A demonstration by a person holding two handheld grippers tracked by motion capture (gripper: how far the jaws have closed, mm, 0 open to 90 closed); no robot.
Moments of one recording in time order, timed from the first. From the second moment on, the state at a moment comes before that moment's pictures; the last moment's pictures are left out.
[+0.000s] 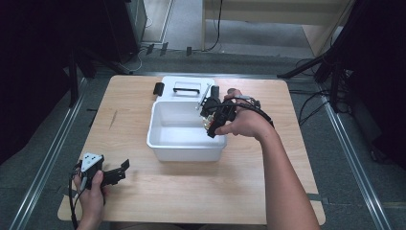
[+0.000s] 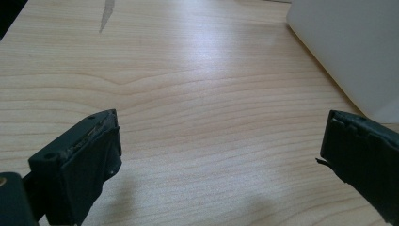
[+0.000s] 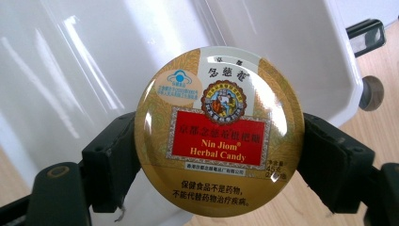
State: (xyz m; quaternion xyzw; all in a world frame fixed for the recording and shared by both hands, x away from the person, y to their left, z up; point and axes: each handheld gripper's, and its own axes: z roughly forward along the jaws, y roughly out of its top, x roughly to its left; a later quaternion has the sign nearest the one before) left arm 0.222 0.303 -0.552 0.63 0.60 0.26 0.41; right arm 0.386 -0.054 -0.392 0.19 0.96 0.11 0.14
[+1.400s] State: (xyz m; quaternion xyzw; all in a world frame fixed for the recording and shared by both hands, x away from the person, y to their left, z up) left arm 0.222 0.305 -0.552 0.63 0.60 0.26 0.41; right arm 0.395 -0.034 -0.440 0.19 0.97 0.05 0.12
